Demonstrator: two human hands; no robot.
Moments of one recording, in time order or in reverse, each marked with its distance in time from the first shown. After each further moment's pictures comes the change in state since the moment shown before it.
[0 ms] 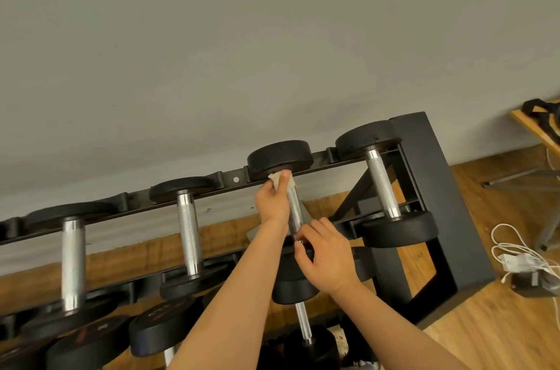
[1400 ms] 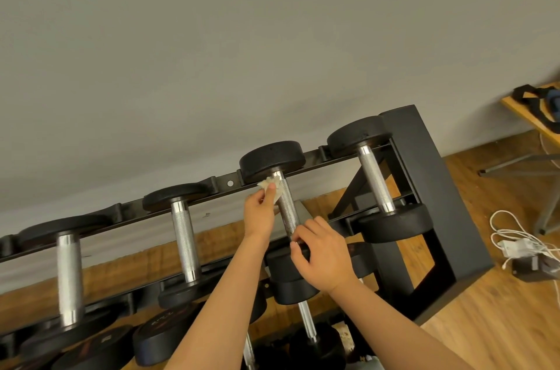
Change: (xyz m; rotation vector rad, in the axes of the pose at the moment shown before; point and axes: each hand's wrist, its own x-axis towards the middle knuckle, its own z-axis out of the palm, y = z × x) left_hand -0.004 -0.002 -0.029 0.197 -0.164 0.072; right_hand 0.001 0.000 0.001 0.019 0.016 0.004
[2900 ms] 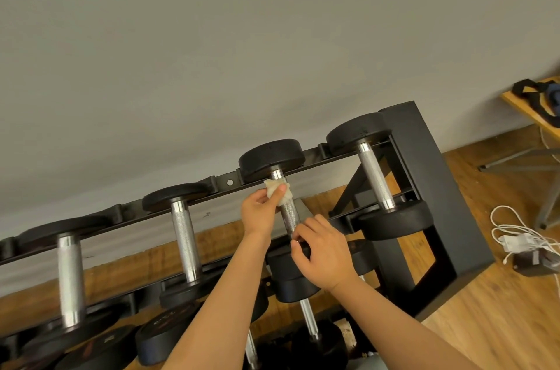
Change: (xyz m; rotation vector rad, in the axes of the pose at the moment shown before) left_hand -0.001 -0.003 0.002 -0.081 0.053 -0.015; right_hand 0.000 -0.001 0.000 -0.004 0.011 -0.001
